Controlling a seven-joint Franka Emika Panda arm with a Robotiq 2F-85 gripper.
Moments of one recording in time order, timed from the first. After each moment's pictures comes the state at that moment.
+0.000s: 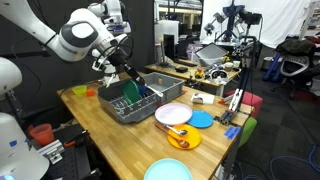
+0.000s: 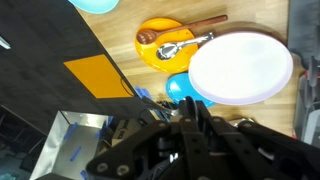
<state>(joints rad) -0.71 -0.51 0.89 -2.78 -0.24 2.87 0.57</state>
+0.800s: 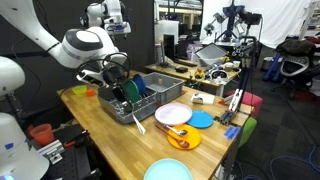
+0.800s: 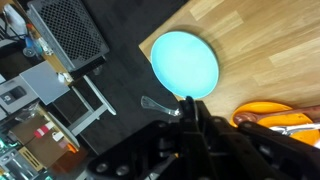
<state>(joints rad) -0.87 -0.52 1.04 -2.79 -0.38 2.45 0.86</state>
